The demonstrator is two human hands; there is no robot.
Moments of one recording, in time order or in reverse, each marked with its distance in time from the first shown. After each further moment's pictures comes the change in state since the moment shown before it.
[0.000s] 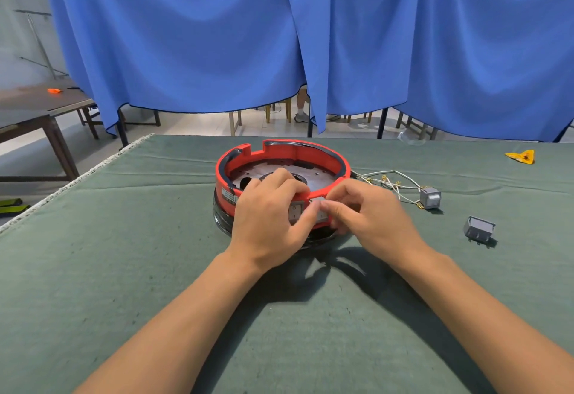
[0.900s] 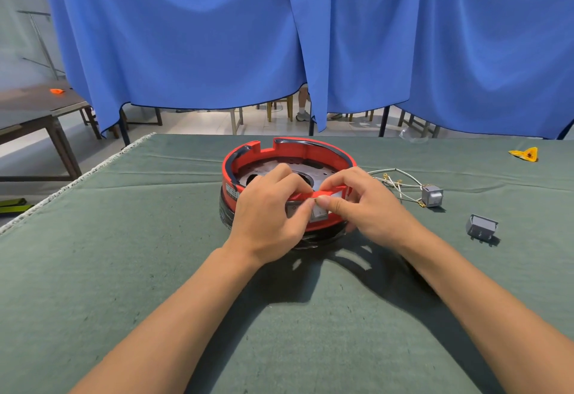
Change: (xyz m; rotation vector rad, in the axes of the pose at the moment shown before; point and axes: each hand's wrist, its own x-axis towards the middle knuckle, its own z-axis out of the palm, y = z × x) left_hand 0.003 -0.001 -0.005 -0.077 -0.082 -0.051; right_hand 0.014 0.001 -0.004 0.131 -0.113 0.009
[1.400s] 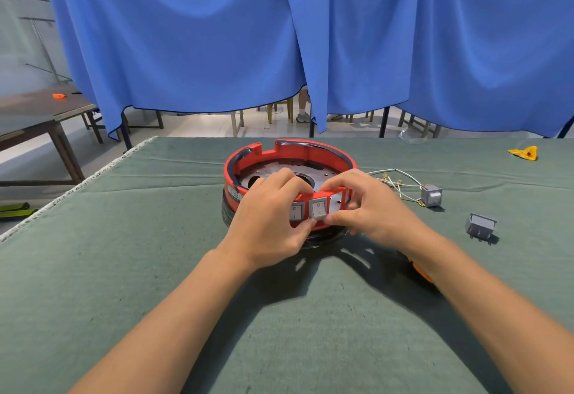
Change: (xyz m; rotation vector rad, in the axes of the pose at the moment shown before) left_hand -0.001 -0.003 -0.006 0.119 -0.120 0.109; right_hand -0.001 0.000 -0.004 -0.068 -0.043 0.016
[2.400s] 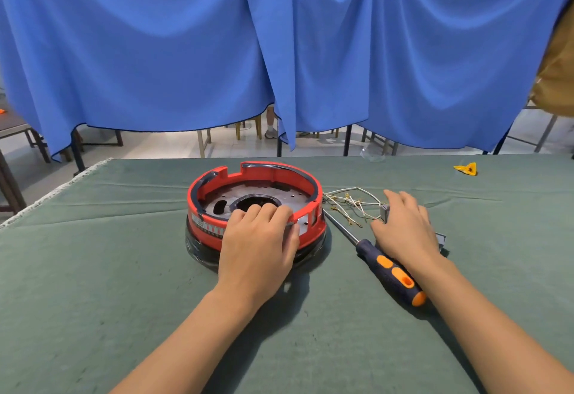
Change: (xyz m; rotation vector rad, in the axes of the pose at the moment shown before) left_hand 0.008 0.028 0.026 0.225 0.055 -0.126; right_hand -0.021 0.053 -0.051 -0.578 0.319 0.639
